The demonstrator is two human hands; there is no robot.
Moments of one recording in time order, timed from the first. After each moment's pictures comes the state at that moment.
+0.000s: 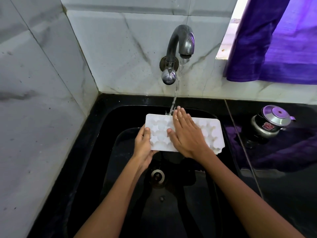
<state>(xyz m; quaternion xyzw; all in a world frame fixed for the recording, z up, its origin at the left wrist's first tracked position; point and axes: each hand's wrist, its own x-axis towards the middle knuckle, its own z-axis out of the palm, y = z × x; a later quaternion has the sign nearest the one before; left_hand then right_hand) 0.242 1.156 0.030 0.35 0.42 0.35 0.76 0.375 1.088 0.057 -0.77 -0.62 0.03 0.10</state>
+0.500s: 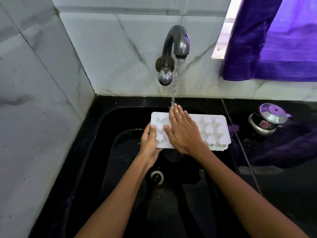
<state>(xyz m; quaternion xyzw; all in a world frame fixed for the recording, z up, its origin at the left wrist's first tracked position) 0.266 1.154 0.034 0.35 0.40 0.34 0.78 0.374 1.101 0.061 -0.78 -0.62 0.01 0.09</state>
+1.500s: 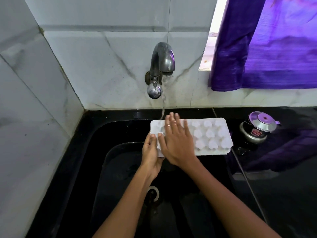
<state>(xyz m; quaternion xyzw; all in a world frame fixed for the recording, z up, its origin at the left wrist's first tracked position) 0.299 1.153 0.034 0.32 0.37 0.34 0.81 0.376 1.111 0.057 -0.83 -0.54 -0.05 0.13</state>
